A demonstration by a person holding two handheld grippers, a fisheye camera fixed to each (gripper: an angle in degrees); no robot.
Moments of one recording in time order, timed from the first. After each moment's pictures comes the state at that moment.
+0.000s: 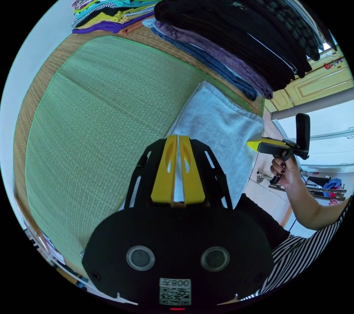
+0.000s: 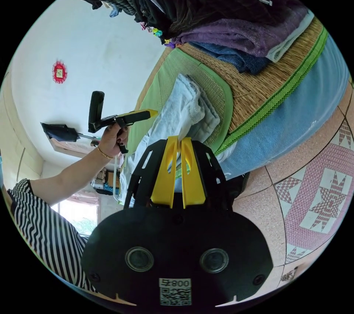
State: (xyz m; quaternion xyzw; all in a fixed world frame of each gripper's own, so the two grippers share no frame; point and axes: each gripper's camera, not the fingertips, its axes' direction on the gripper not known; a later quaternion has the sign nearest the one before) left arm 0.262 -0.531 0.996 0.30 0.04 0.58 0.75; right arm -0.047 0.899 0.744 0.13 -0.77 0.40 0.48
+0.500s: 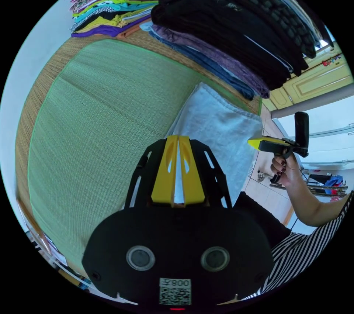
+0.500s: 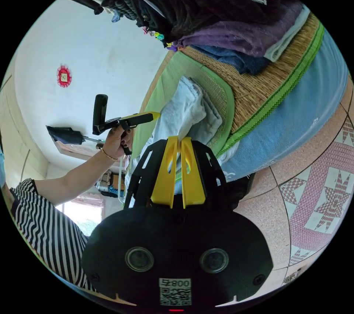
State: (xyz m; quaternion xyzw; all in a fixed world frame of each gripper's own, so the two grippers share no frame) left arm 0.274 -0.490 0.963 0.31 0.04 0.59 0.74; right arm -0.043 0.879 0.747 0.15 -0.77 0.41 0.47
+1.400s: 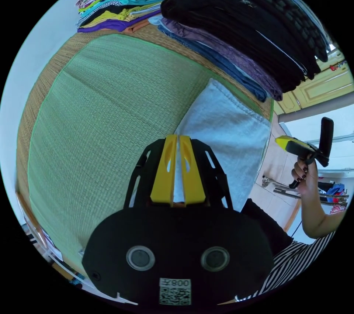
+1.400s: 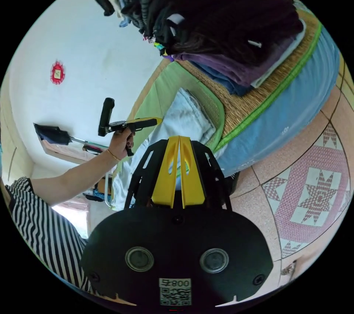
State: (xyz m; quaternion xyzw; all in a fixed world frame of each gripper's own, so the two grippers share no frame) left arm 0.297 -0.329 0.721 0.33 0.03 0.57 0.76; right arm -0.032 0.793 0.665 0.13 -0.72 0.43 0.53
